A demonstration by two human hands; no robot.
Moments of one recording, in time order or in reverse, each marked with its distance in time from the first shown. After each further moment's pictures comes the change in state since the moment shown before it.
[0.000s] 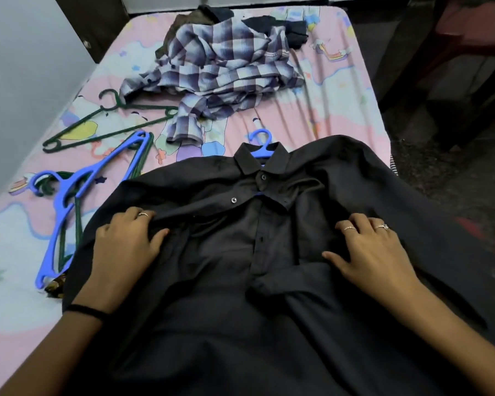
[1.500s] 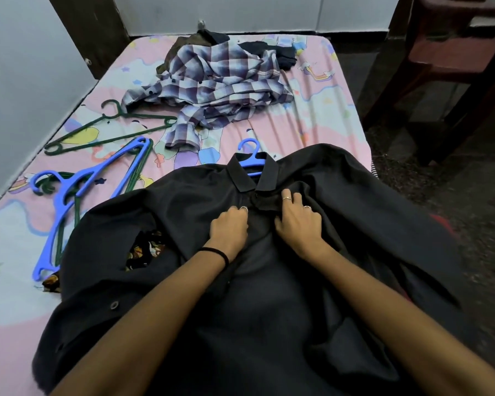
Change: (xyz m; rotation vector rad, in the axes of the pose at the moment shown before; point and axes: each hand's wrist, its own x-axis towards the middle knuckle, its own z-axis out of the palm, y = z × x) left_hand 0.025 0.153 0.037 -0.189 -0.314 0.179; right_hand 0.074 -0.069 0.042 0.158 0.105 0.066
